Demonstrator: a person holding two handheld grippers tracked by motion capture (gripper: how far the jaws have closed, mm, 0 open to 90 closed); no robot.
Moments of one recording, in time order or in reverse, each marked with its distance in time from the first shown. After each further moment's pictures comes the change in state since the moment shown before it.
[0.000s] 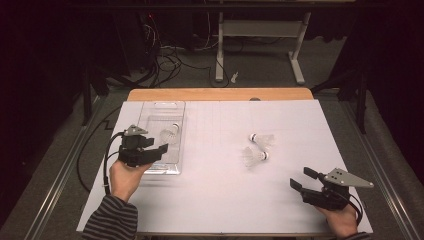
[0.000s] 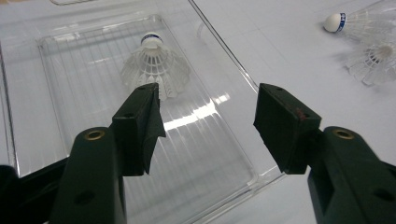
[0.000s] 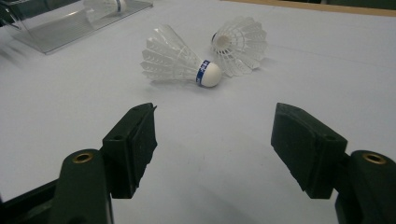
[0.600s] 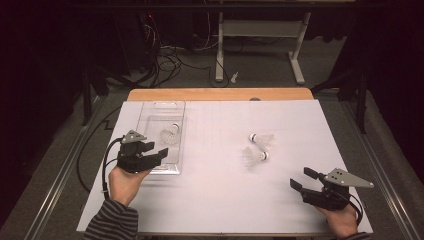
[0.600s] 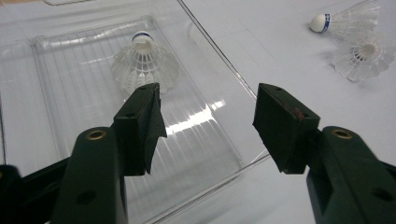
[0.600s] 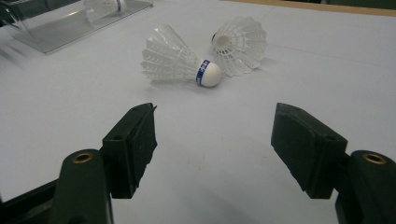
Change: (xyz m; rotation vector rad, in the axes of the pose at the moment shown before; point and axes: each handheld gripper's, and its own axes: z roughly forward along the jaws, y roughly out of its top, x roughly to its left) left arm -0.008 -0.012 -0.007 -0.029 -0.016 0.014; right arm 0.000 0.000 0.000 0.000 0.000 -0.001
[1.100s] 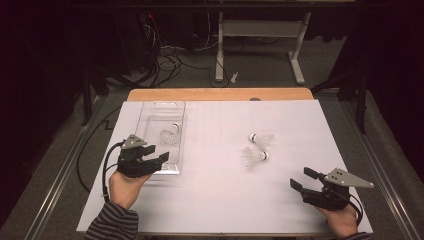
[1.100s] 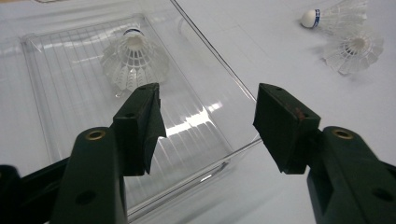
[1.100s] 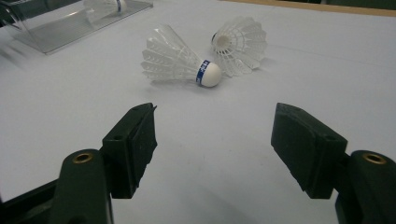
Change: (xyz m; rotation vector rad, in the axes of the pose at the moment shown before) left arm -0.005 -0.009 -0.003 -0.011 -0.012 0.014; right arm 0.000 0.000 0.000 -0.001 0.000 0.001
